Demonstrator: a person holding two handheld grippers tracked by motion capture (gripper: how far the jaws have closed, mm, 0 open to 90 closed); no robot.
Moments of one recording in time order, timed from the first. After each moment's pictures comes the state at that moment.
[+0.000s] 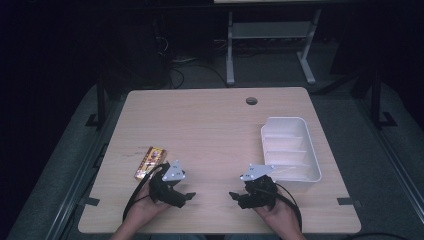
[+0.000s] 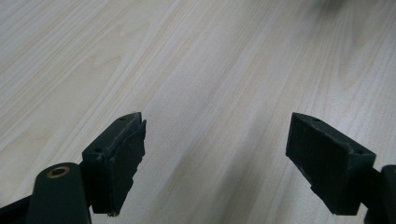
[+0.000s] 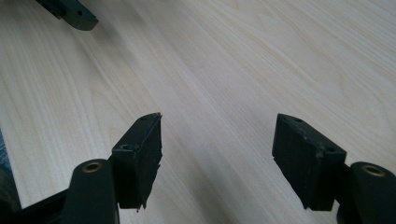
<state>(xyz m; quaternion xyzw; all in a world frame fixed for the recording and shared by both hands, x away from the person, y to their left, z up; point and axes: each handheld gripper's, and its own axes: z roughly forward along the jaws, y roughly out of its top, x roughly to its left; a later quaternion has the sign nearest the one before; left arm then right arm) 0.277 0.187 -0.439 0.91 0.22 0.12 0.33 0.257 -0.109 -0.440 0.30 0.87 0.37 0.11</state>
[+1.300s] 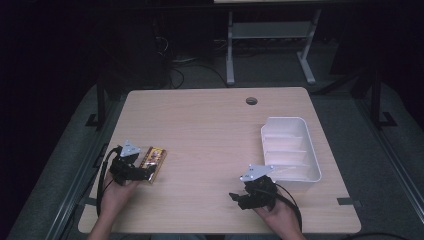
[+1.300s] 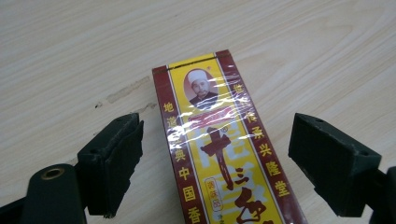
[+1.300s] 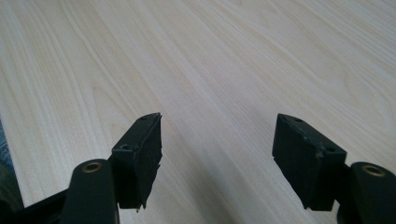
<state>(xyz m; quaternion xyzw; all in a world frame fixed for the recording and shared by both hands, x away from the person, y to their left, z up) 0.322 0.294 -0.436 0.82 0.44 0.21 0.30 0.257 -0.109 -0.441 0.29 0.88 0.36 0.11</state>
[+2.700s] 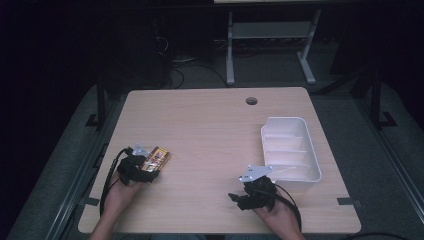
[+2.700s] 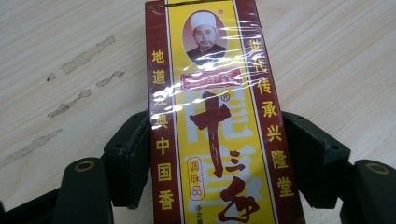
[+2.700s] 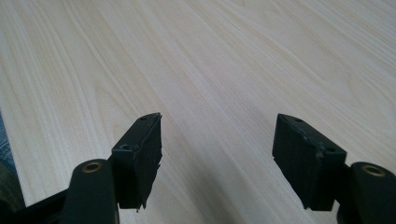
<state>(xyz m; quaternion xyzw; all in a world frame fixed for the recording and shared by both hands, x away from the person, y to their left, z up) 0.331 0.282 -0.450 0.86 0.42 0.16 0.24 0.256 -0.107 -0.441 0.29 0.88 0.36 0.11</state>
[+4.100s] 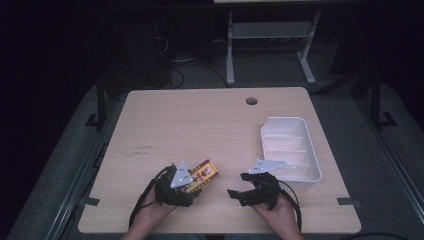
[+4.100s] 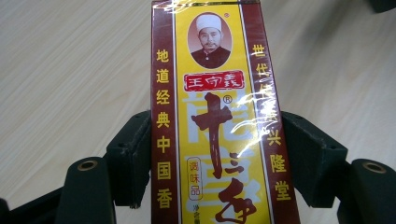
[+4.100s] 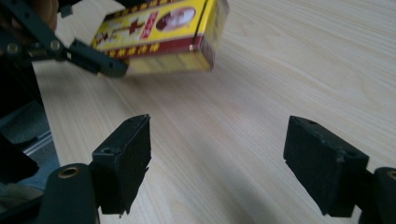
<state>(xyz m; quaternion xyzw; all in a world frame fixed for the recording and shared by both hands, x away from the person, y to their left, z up) 0.255 0.156 -0.423 0.90 0.21 0.18 0.34 0.262 -0.120 -0.437 0.35 0.82 0.45 0.03</state>
